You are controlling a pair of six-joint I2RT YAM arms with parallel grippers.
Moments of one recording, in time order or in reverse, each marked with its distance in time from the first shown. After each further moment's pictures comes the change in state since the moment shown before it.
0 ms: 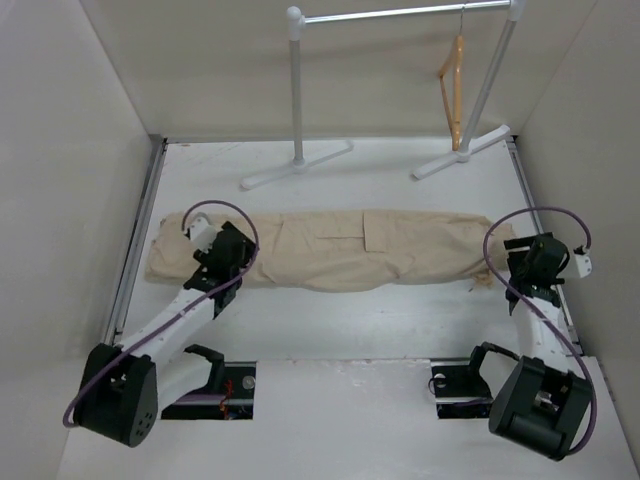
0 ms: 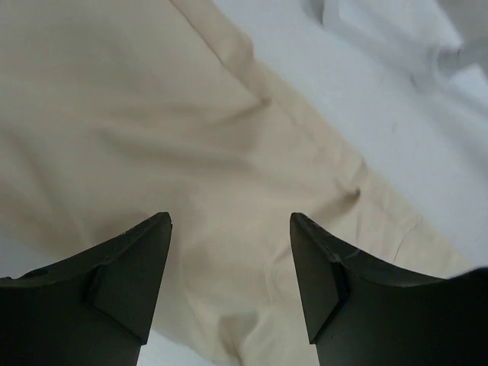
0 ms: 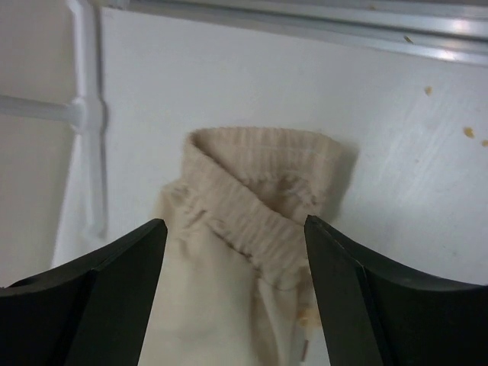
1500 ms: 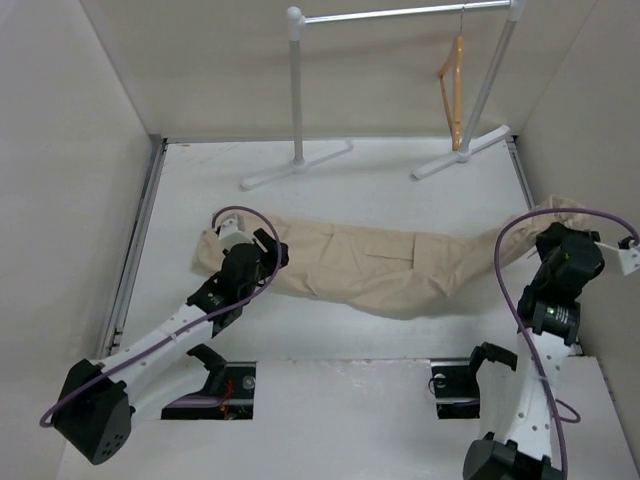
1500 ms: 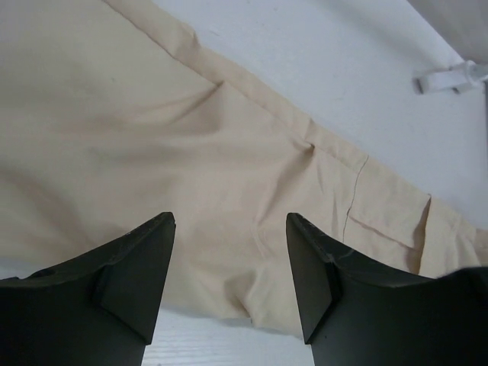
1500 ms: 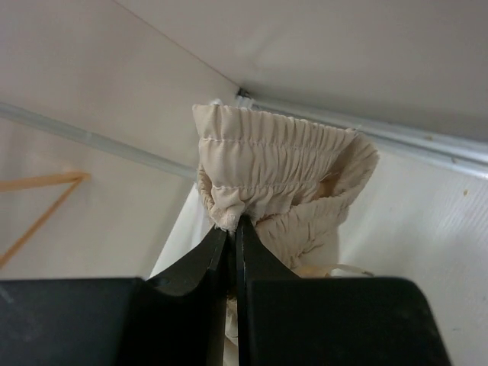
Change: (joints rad) left arm -0.299 -0.105 -0.058 0.075 0.142 0.056; right arm -0.002 -0.312 0.197 -0.197 0.067 -0.044
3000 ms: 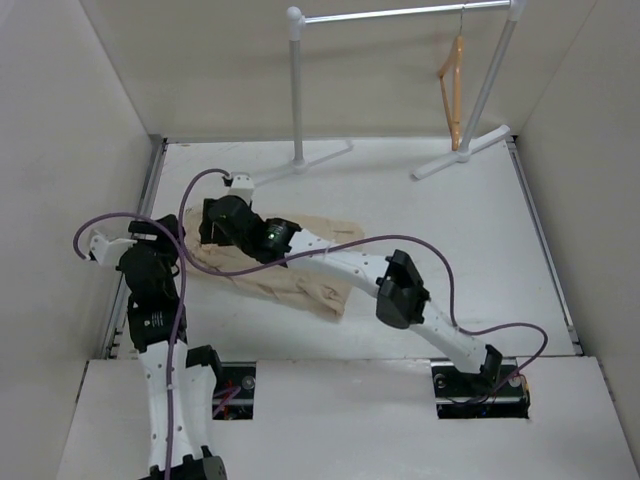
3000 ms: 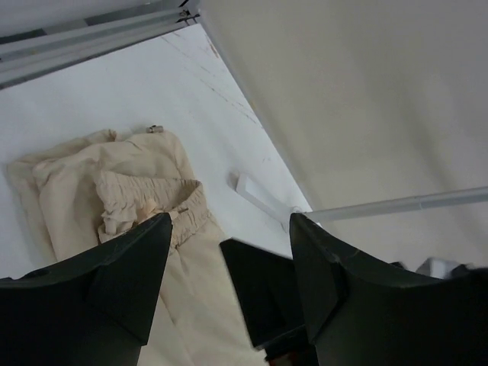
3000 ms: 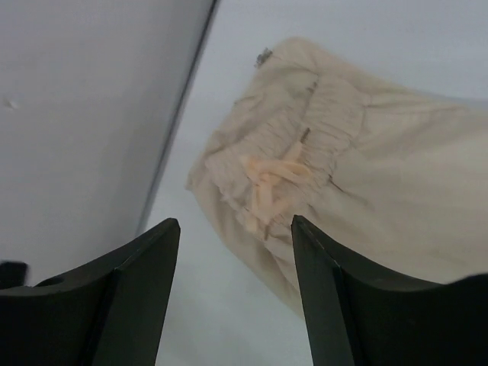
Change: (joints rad) left arm 0.869 -0.372 0.165 -0.263 0.250 -0.058; right arm 1.571 1.911 1.863 -0.202 0.153 -0.100
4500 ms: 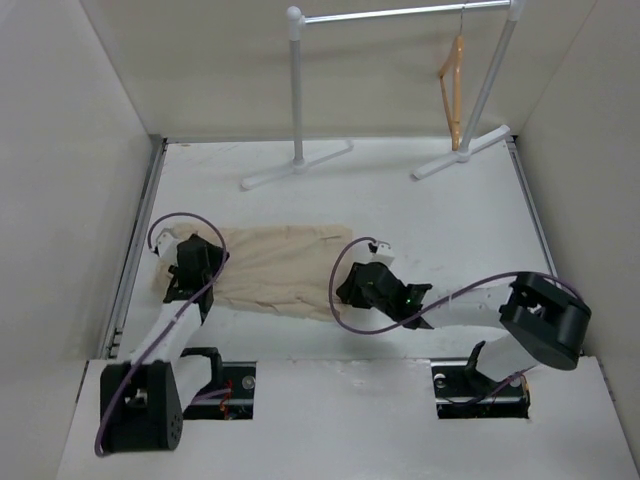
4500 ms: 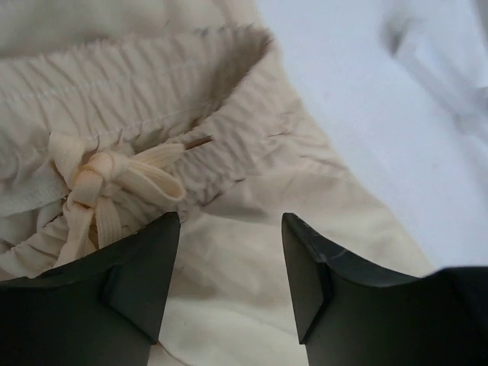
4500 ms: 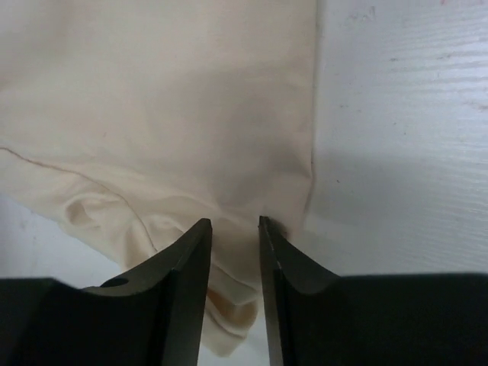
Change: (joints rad) left arm -0.264 0.505 -0.251 0.317 -0.109 0.040; right arm -0.131 -1.014 -1.927 0.640 -0.096 0.227
